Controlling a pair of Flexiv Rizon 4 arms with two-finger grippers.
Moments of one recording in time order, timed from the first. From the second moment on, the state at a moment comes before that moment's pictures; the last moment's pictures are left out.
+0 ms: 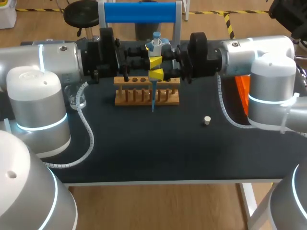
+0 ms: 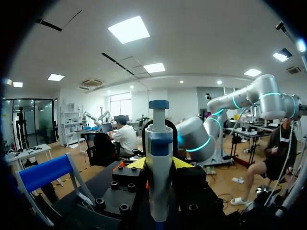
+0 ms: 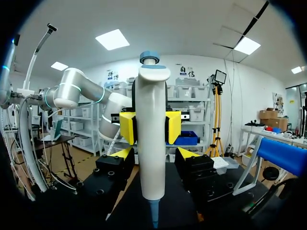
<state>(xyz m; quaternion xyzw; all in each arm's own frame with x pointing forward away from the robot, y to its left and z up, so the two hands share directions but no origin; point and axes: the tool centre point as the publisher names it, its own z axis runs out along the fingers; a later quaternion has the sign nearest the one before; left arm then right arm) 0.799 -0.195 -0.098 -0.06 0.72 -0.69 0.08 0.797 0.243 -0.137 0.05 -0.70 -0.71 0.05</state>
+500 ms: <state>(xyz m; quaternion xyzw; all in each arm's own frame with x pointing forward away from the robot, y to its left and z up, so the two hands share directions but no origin) 0.799 -0.195 -0.098 -0.06 0.72 -0.69 0.08 0.796 0.244 -0.136 0.06 -0.70 -0.71 0.05</state>
